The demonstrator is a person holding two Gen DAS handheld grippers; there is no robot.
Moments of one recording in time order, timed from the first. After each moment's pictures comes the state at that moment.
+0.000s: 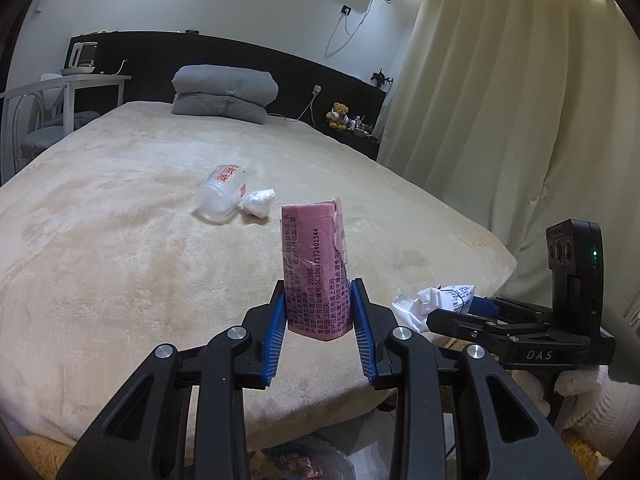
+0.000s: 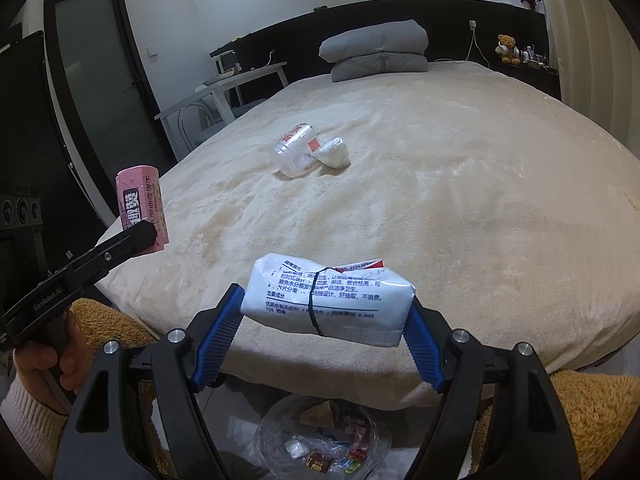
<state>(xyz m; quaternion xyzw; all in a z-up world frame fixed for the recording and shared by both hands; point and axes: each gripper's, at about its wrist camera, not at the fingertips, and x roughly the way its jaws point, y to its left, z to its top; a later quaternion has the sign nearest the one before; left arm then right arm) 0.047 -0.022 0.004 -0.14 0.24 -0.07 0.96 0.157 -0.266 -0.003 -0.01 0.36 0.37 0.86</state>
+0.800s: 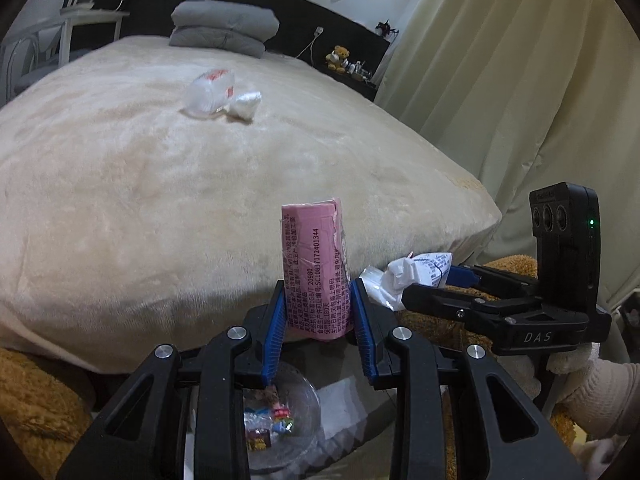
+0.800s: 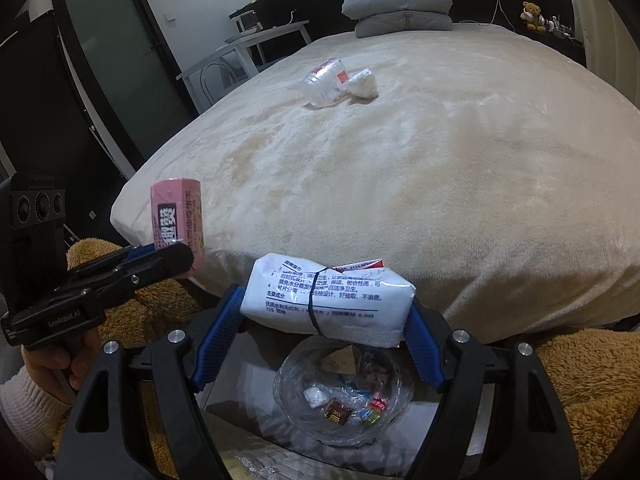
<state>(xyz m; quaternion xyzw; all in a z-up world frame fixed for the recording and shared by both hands) 0.014 -0.052 -0.054 -0.18 0.36 -0.10 0.91 0.122 -0.273 -0.046 -0.03 0.43 0.41 0.81</state>
